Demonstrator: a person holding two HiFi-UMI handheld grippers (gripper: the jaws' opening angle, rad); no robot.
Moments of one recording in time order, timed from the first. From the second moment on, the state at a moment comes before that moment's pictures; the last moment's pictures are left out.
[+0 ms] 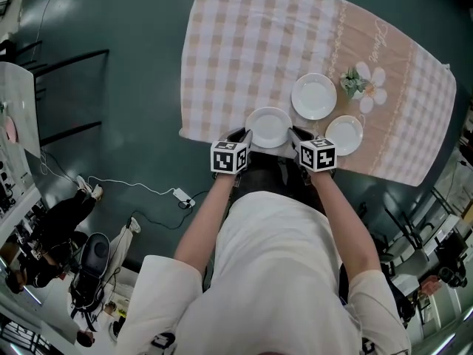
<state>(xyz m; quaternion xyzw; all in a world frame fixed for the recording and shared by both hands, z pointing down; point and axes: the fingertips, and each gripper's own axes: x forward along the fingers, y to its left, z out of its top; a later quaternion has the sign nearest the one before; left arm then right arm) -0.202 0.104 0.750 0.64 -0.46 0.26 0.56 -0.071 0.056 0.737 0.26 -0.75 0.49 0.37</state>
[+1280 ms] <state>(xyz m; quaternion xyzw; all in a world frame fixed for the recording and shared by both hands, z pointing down) -0.096 0.047 0.699 0.69 -0.42 0.29 0.51 0.041 0.026 0.689 0.35 -0.74 0.49 0.31</state>
